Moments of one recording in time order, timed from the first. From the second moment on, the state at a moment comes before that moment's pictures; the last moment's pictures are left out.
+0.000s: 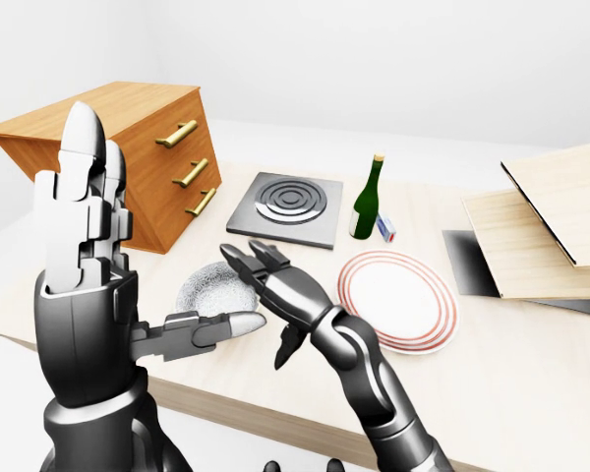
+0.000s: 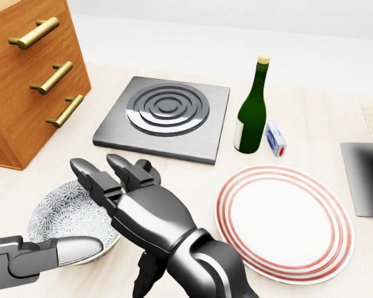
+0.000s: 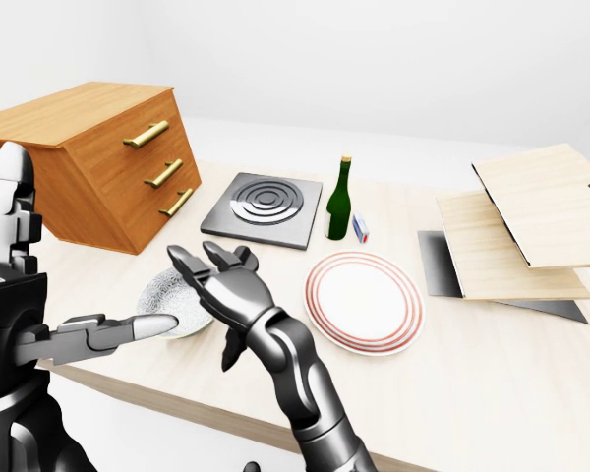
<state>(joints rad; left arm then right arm) 0.00 -0.31 0.14 -1.05 0.51 0.09 -0.41 -0.20 0.13 0.39 -0.16 -0.97 -0.09 0.46</state>
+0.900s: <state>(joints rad) -0.06 -0.35 0.20 -1.05 0.57 0.09 -0.50 -0.42 0.26 0.39 0.22 -1.15 -0.09 0.66</state>
